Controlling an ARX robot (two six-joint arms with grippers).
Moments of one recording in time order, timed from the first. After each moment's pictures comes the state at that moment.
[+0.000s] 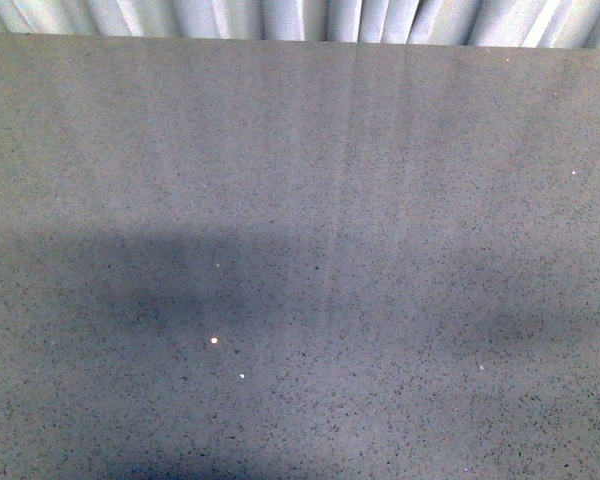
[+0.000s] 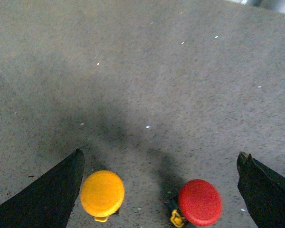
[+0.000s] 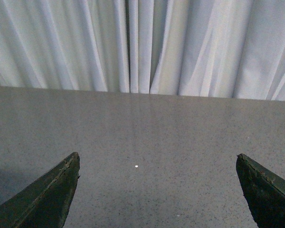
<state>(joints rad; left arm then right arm) 0.57 1.29 0.35 0.45 0.34 0.10 0.00 0.00 0.02 0.00 0.00 0.00</state>
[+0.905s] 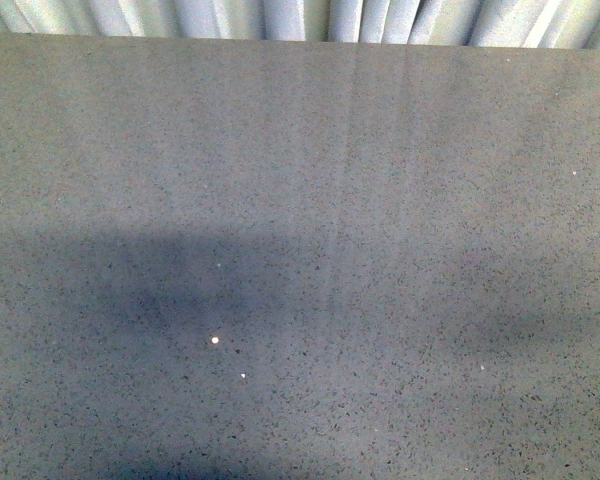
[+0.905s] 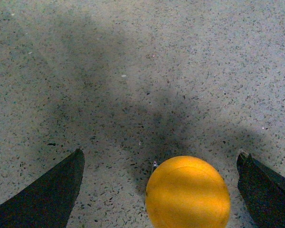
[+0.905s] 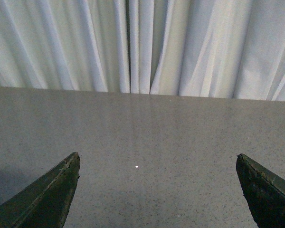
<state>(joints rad) 0.65 1.72 0.42 0.65 0.28 0.16 0.00 0.00 0.02 0.00 0.00 0.00</state>
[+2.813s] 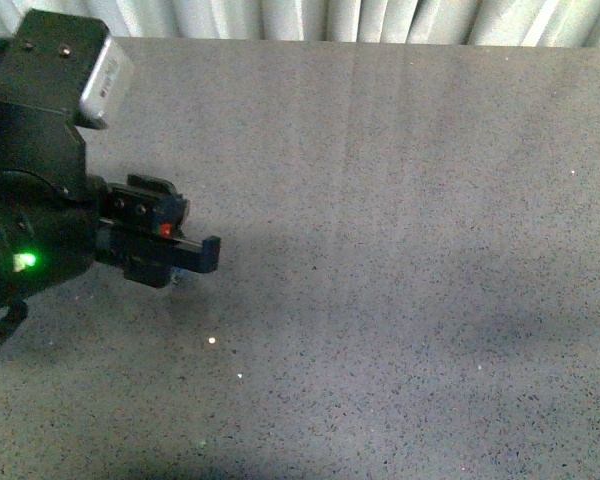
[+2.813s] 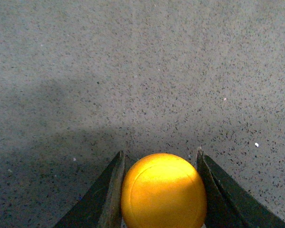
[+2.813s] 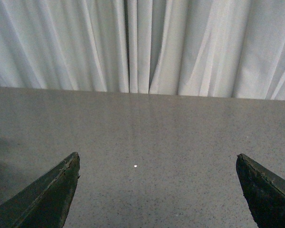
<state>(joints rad) -0.42 1.74 0.48 0.71 -0.06 -0.08 0.00 0.00 0.02 0.00 0.00 0.00</state>
